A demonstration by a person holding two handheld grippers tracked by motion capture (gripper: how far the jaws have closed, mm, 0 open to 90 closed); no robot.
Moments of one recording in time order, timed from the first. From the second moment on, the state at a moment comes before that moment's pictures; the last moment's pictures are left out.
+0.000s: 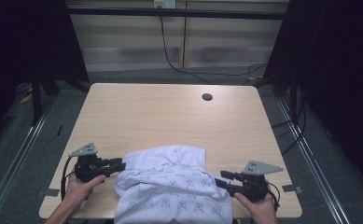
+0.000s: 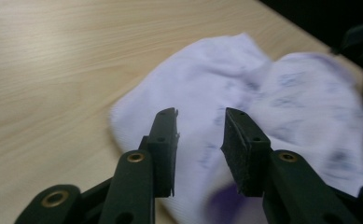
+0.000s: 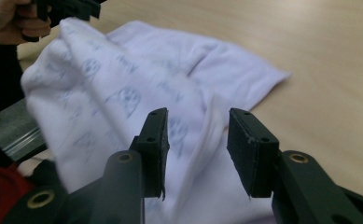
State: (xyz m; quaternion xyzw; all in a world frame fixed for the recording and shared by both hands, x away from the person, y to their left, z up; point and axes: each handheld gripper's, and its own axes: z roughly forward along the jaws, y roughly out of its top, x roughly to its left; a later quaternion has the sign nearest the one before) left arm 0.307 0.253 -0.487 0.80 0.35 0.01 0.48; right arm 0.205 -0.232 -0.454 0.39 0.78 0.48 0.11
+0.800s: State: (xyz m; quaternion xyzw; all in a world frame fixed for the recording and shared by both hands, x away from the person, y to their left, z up) left arm 0.313 0.247 -0.492 0.80 0.36 0.01 0.47; right arm 0.310 -0.183 -0.506 0.40 0.82 0.37 0.16
